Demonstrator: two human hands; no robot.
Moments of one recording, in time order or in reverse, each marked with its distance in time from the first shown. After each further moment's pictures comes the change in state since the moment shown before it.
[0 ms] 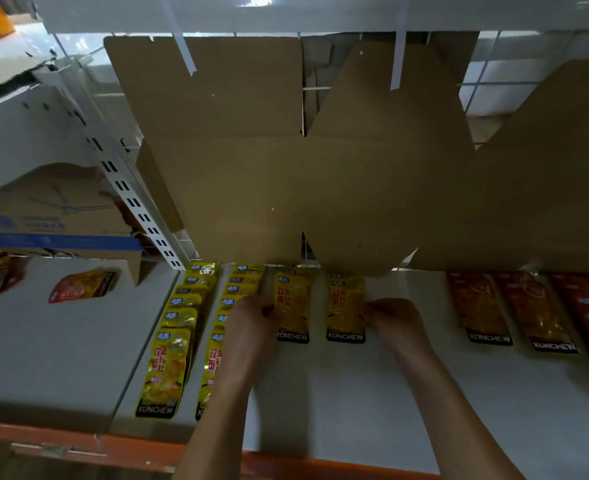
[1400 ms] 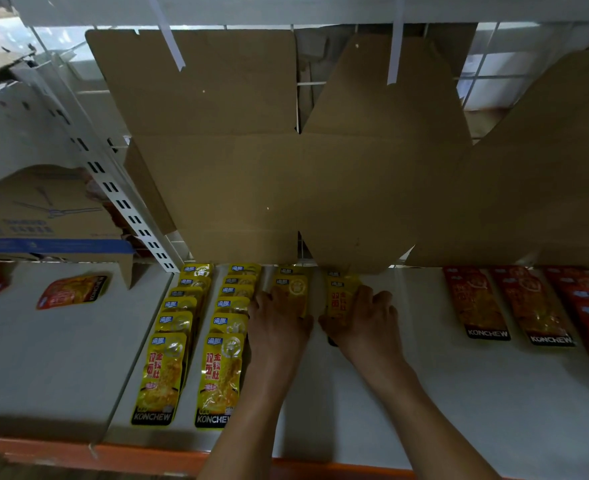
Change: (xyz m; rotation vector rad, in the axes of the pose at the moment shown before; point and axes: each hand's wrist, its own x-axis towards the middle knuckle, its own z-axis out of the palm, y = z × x) left_hand 0.010 0.005 0.051 0.479 0.024 0.108; right_hand -0.013 0.005 0.048 -0.583 0.231 -0.298
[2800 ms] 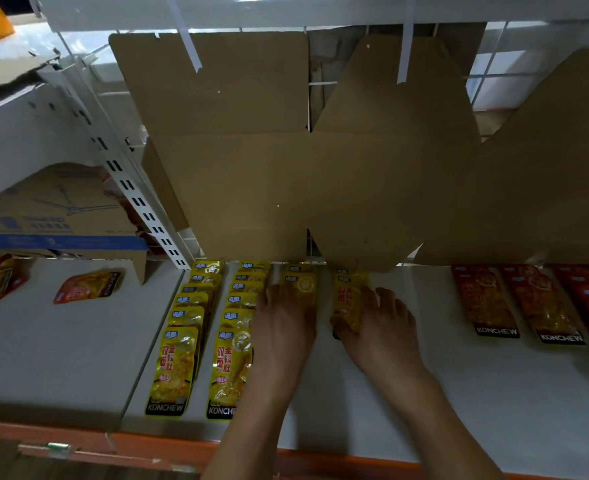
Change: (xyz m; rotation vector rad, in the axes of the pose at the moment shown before) left_hand -0.014 -0.007 -0.019 0.047 0.049 0.139; right_hand -0.024 -0.009 -0.030 -0.176 -0.058 -0.116
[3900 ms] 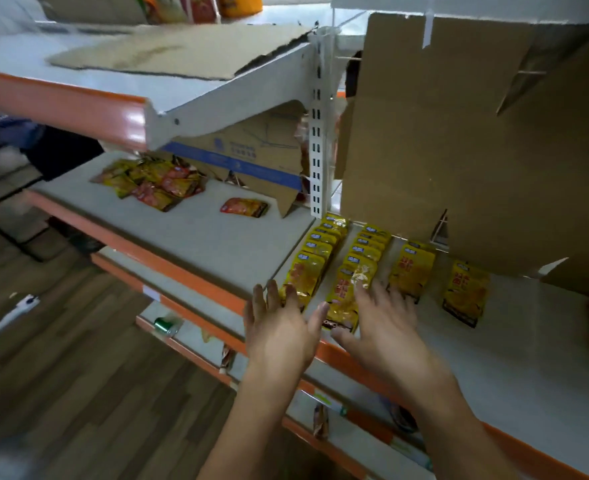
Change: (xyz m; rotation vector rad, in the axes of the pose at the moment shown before) left_hand -0.166 -0.104 -0.073 0.011 -0.111 -0.494; right_hand -0.109 -0.118 -0.007 -0.144 -0.326 -0.498
